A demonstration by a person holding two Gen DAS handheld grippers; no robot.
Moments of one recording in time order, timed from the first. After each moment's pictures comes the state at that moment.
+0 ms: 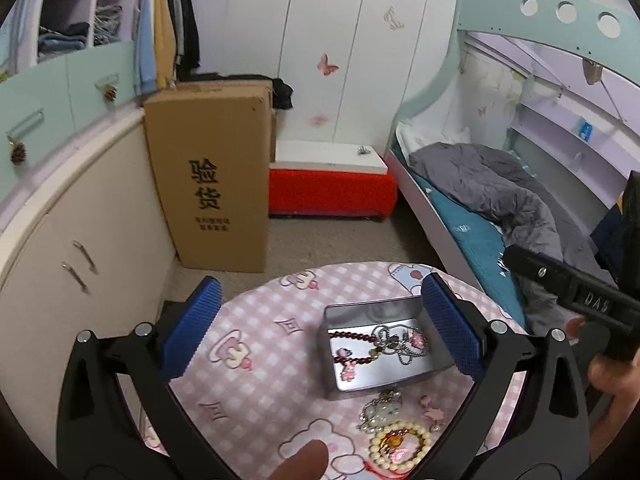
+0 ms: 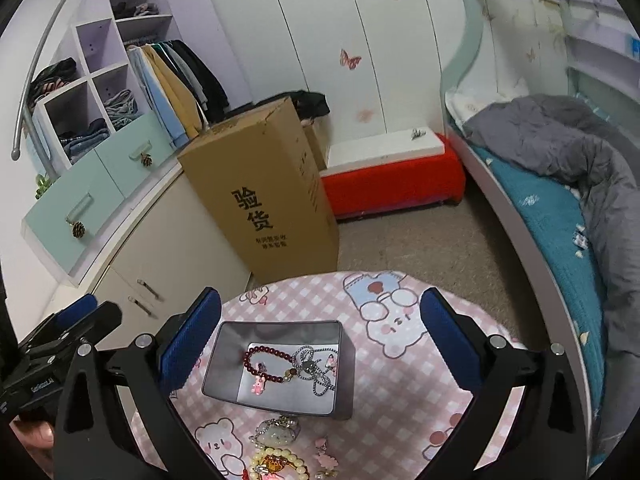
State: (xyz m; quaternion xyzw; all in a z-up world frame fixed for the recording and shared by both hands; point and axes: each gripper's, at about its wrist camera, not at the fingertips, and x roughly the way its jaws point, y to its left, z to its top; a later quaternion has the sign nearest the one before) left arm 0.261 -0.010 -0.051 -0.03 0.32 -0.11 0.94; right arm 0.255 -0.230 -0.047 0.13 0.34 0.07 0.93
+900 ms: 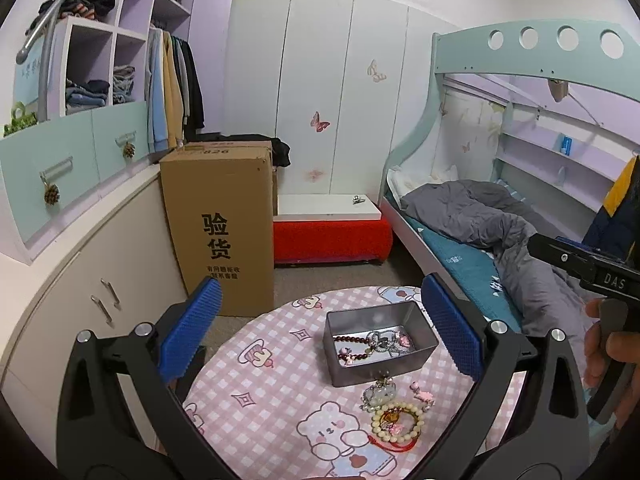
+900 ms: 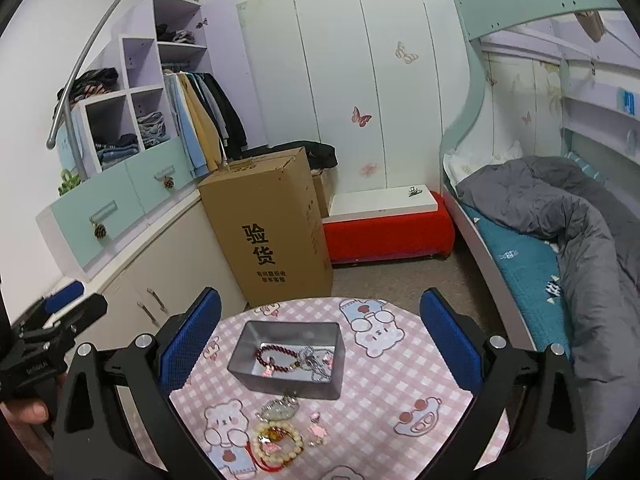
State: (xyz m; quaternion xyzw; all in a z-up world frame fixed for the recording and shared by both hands) left arm 0.164 0.009 -0.005 -0.01 0.22 -0.12 0.97; right arm 0.162 -0.228 0.002 0.08 0.25 0.07 0.96
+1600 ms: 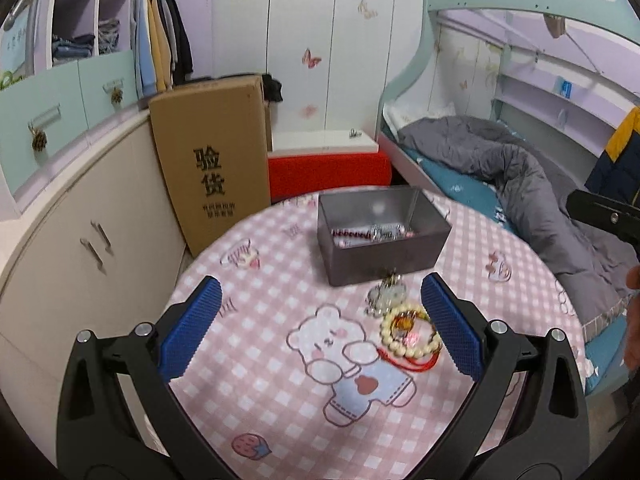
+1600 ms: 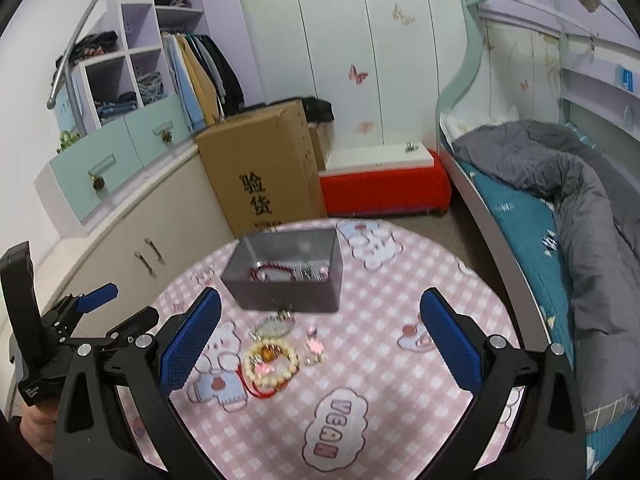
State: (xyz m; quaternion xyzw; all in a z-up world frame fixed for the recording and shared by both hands) left arm 0.143 -0.003 -0.111 0.03 0.32 -0.12 0.94; right arm 0.115 -0.219 -0.068 0.08 0.32 0.07 0.94
